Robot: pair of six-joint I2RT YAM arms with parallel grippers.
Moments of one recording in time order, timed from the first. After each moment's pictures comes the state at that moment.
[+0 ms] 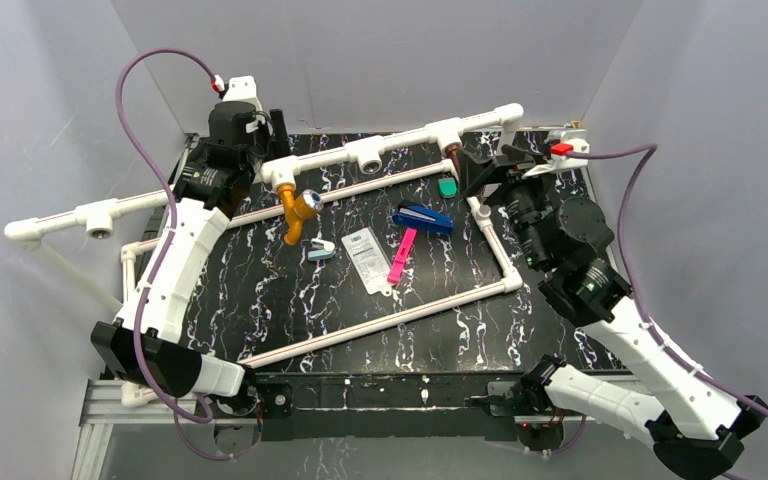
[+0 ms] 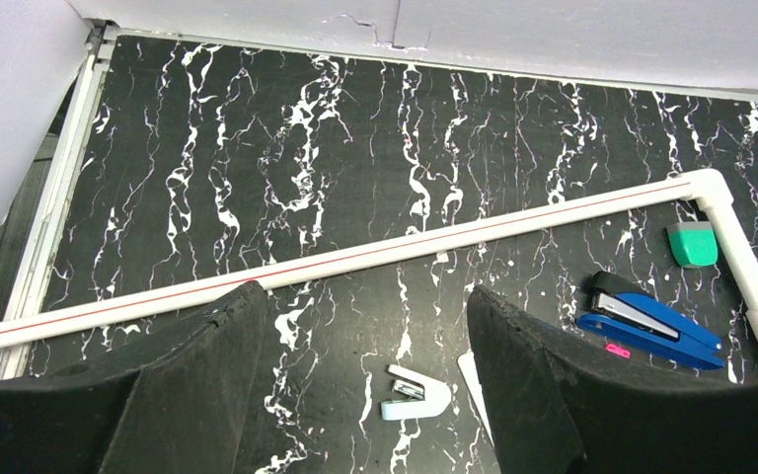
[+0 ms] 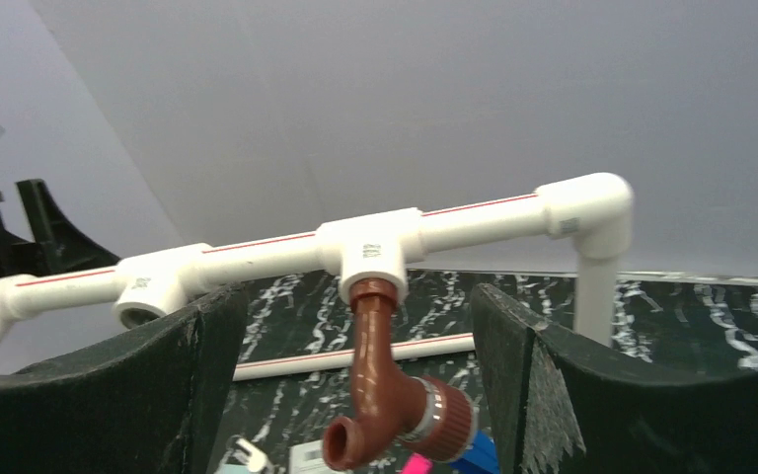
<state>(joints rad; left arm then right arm) -0.30 1.40 1.56 -0.64 -0.30 -0.21 0.77 0.88 1.10 0.04 0.44 0.17</state>
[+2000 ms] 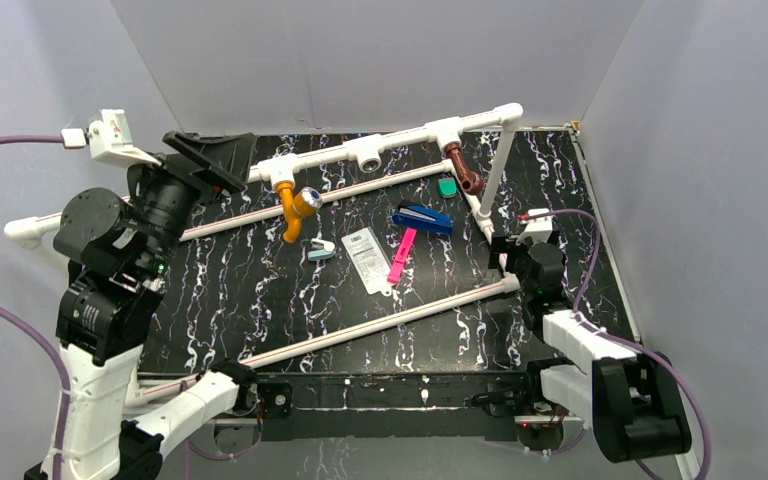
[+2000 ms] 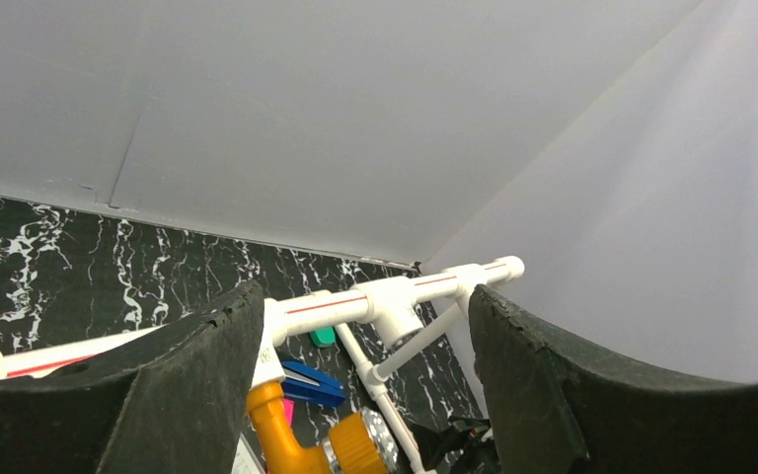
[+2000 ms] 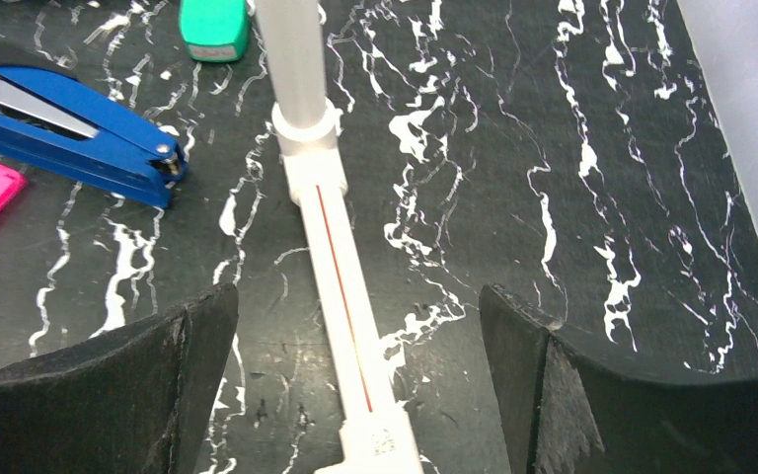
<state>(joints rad) -0.43 0.89 1.60 -0.57 -0.15 -0.58 0.17 1.06 0.24 0.54 0.12 -0.03</state>
